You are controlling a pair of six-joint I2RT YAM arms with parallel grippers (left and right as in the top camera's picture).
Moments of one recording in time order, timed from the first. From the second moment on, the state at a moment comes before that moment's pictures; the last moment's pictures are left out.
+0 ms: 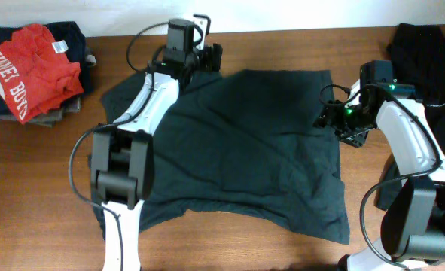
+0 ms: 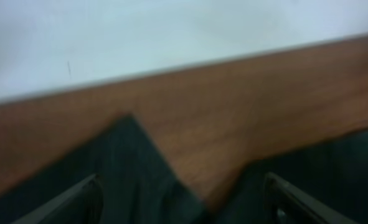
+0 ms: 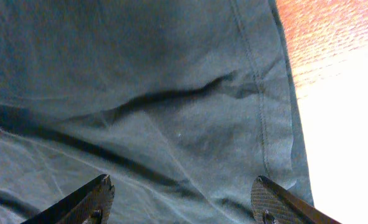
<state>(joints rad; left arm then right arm) -0.29 2.34 1.90 -0.20 0.15 -0.09 -0.13 1.76 1.36 -0.99 -0.28 0.36</state>
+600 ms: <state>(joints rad) -0.36 2.43 1.90 -0.20 0.02 -0.06 -0.12 1.76 1.36 -1.00 -0.28 0.33</state>
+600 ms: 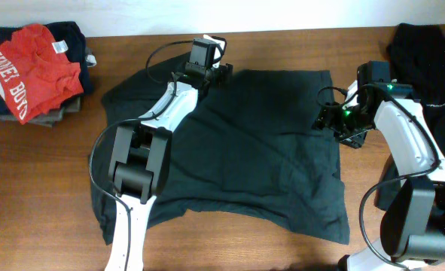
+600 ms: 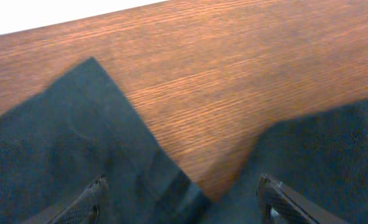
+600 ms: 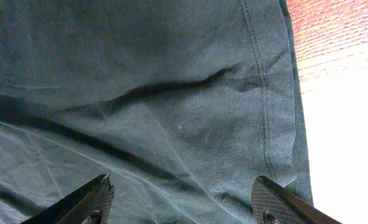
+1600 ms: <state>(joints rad) -0.35 2.50 1.90 -0.11 -0.04 -0.04 -0.12 1.76 1.36 -1.01 -0.28 0.30</state>
